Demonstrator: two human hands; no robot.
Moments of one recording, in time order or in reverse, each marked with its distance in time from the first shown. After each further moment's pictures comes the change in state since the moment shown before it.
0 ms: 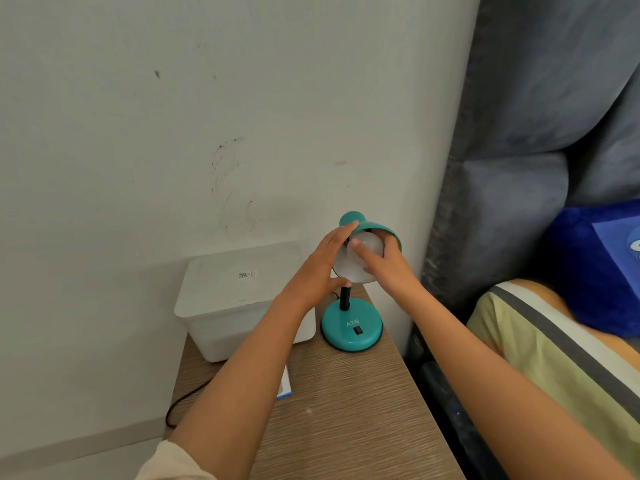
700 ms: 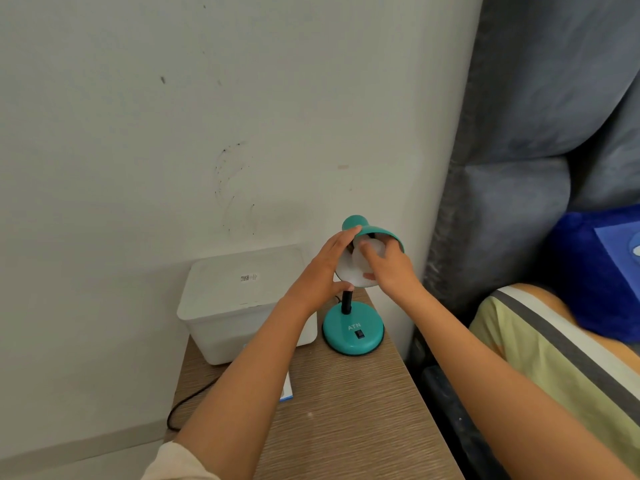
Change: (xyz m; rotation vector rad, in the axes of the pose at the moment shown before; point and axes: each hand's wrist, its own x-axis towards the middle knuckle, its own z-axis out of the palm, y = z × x) left_hand 0.001 -0.003 0.002 0.005 0.006 0.004; right_hand 0.001 -0.007 0.002 -0.156 0.037 0.043
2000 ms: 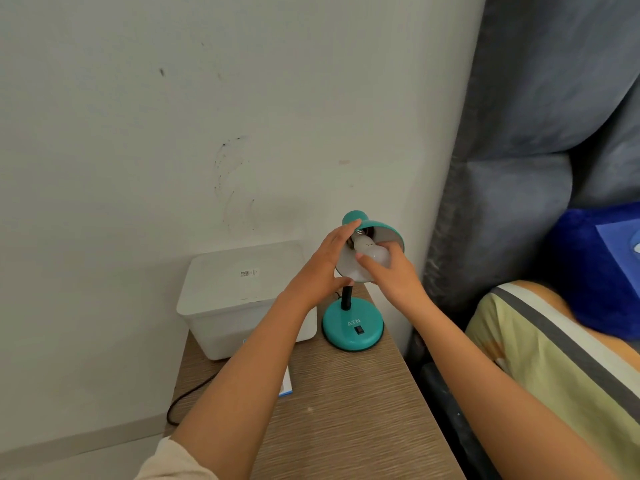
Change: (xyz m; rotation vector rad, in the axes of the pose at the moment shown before) left_hand 0.002 0.001 -0.002 -0.011 0.002 0.004; right_hand -0.015 0.014 -0.003 -0.012 0.001 -0.032
